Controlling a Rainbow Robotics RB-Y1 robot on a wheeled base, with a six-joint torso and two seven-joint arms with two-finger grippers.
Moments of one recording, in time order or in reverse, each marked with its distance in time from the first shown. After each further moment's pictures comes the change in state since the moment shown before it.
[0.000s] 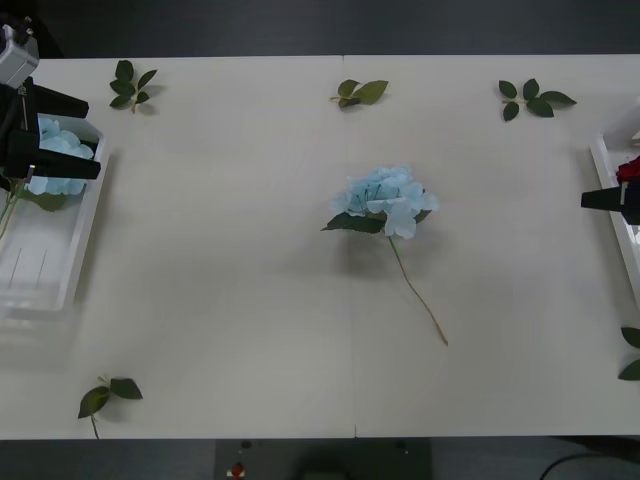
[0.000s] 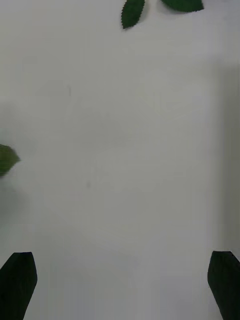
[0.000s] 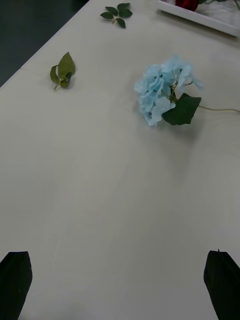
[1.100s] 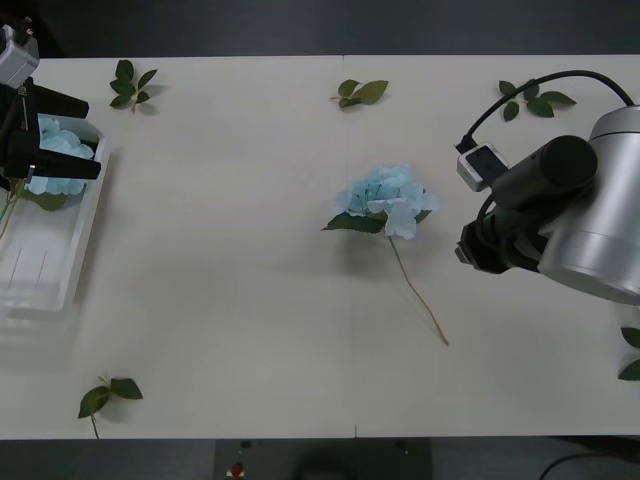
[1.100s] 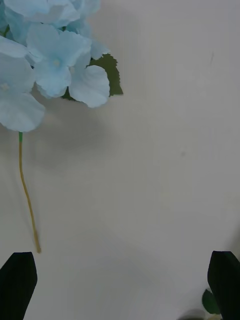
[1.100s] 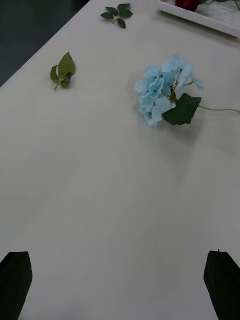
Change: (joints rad) right arm -0.444 0.352 0.405 -0.641 0.989 0.927 -0.691; left arm 0.000 0.000 0.000 0.000 0.000 0.000 0.000
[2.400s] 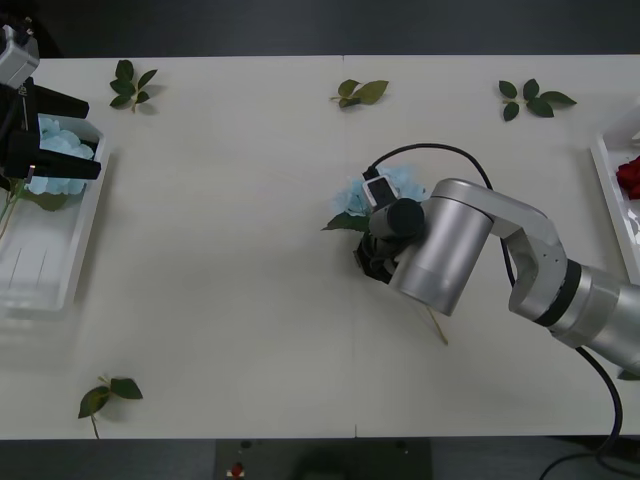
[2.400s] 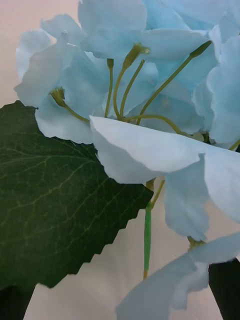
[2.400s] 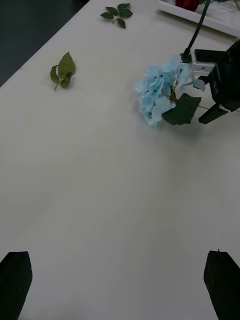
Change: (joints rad) right arm -0.005 0.417 0.154 0.498 0.274 -0.324 -0.059; left arm 0.000 0.000 0.000 0.000 0.000 0.000 0.000
